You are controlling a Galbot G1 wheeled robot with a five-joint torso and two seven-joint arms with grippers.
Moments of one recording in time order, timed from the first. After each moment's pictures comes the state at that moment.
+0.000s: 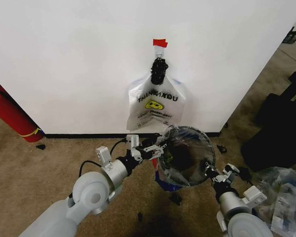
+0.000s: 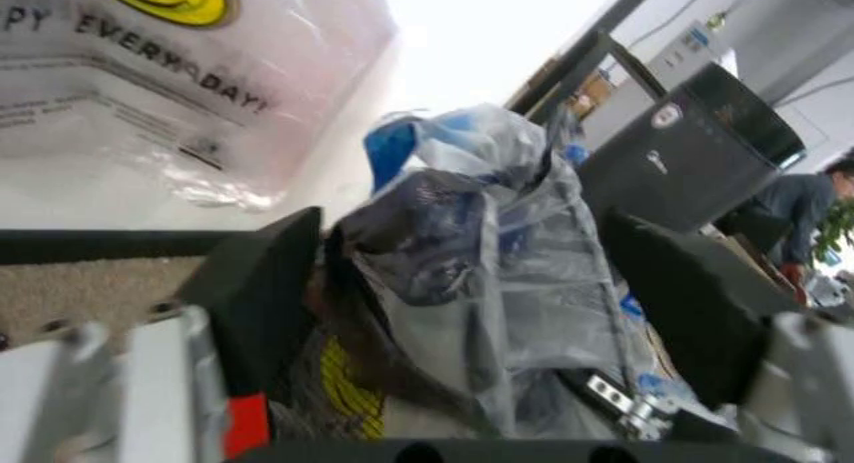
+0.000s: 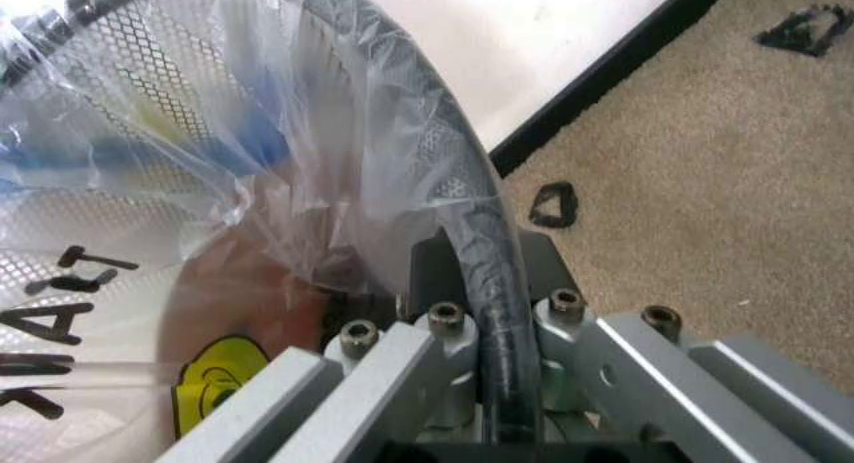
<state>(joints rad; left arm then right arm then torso) 1.01 -0.92 -0.01 -2.16 -1.20 0.24 -0.13 -1.62 1.43 0.54 2.28 0.93 -0.29 0.36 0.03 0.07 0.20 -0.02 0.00</state>
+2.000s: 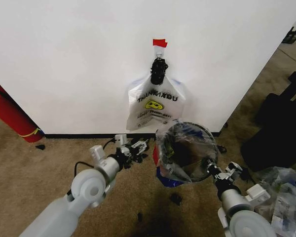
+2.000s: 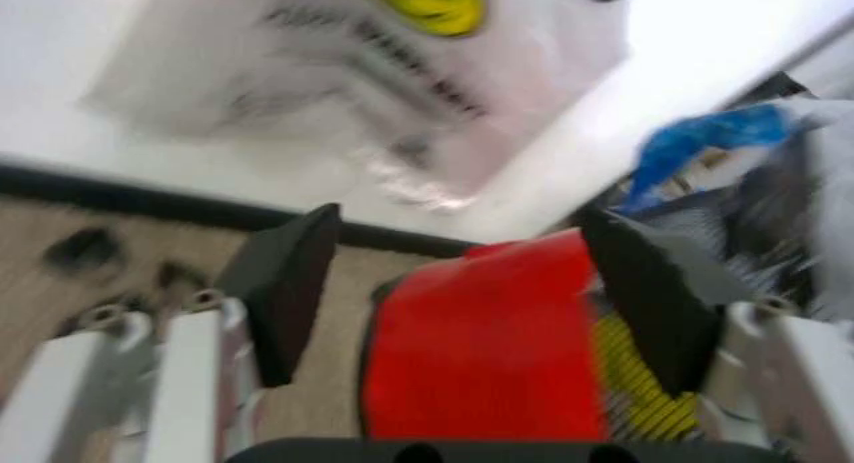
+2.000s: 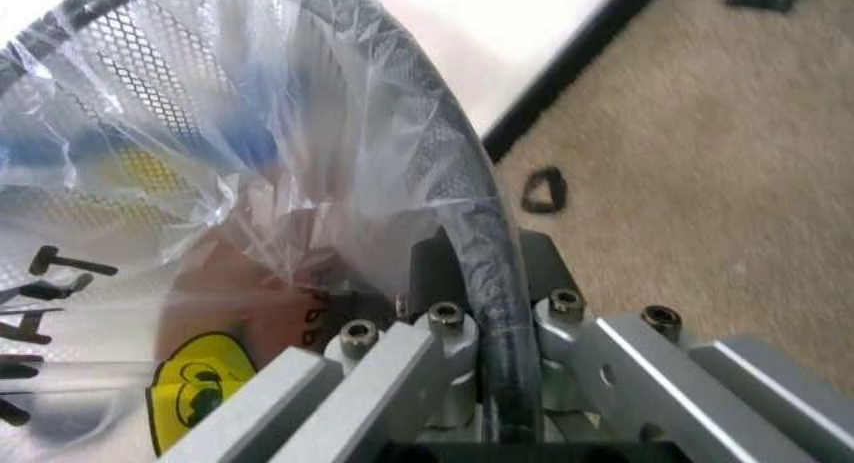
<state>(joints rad) 1.15 -0.97 -0.14 -2.07 -1.15 0.20 -0.21 -1.58 1.46 0.60 2.31 1.09 -0.35 0.47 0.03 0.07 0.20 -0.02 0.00</state>
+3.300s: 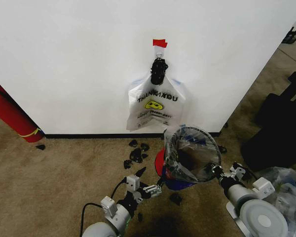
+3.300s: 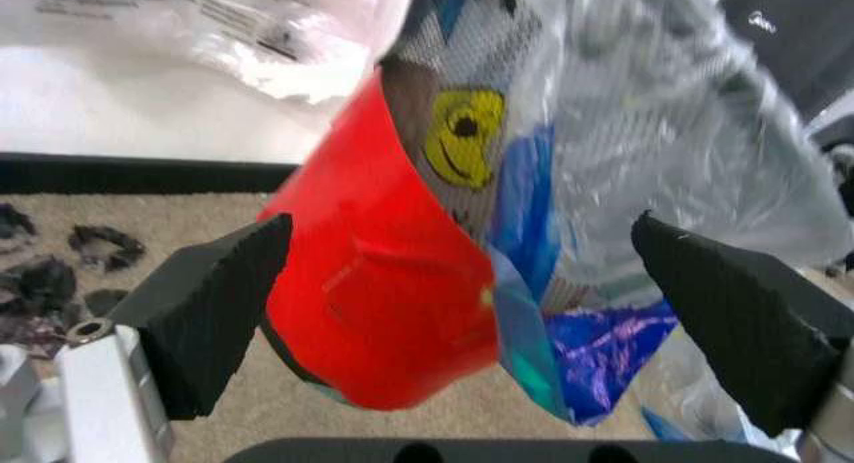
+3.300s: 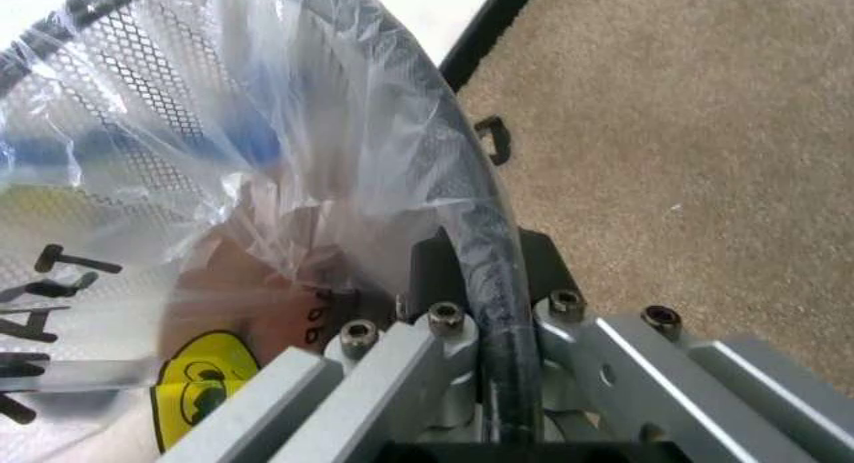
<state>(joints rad) 1.44 -1.07 0.00 -2.09 -0.57 0.00 -0.01 -1.51 1.45 0.68 2.29 1.26 -0.50 0.63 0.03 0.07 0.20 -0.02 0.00</state>
